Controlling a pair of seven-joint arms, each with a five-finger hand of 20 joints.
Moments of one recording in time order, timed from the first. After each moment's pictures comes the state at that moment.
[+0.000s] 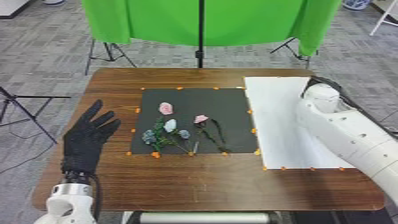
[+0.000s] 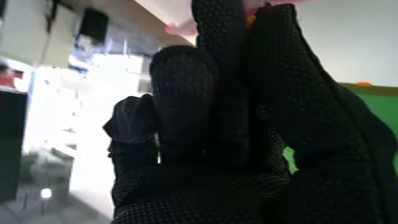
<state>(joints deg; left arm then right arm) 126.1 -57.7 -89.3 -122.5 36.0 15.3 22.5 -48.8 -49.7 40.2 -70.3 -118.5 -11.1 51.3</state>
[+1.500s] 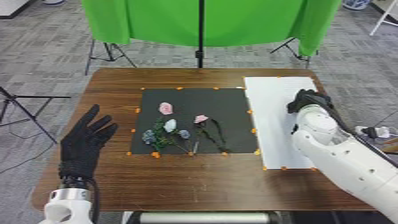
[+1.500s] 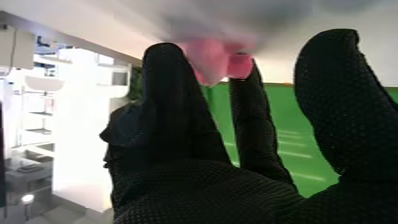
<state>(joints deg) 128.1 -57.4 -89.4 -123.0 35.0 16.6 23.9 -61.5 -44.8 44.2 -86.1 -120.1 -4.5 52.6</state>
